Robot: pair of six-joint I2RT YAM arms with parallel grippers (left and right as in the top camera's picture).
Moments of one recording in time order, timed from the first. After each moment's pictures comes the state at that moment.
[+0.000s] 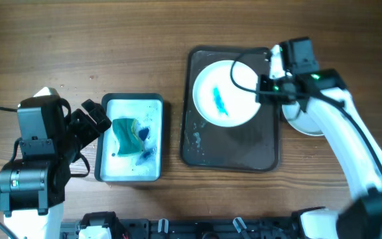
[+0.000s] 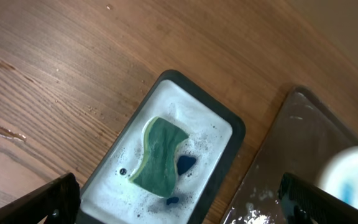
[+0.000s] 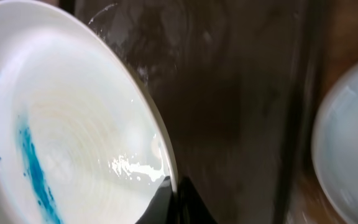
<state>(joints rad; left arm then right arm) 0.04 0.92 1.16 -1.12 -0.05 -0.59 0.18 1.50 1.22 -0.87 -0.17 0.27</state>
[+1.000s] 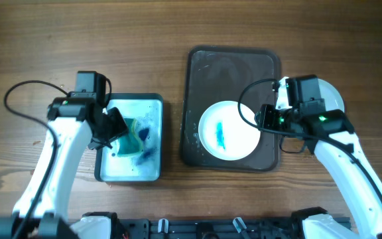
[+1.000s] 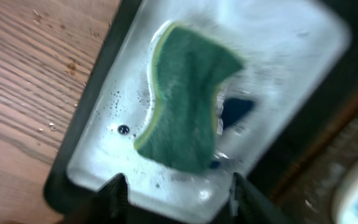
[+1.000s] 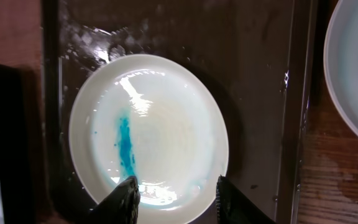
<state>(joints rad) -0.04 1.41 1.02 -1.07 0.03 -0.54 0.19 1.26 0.90 -0.75 -0.21 0.33</state>
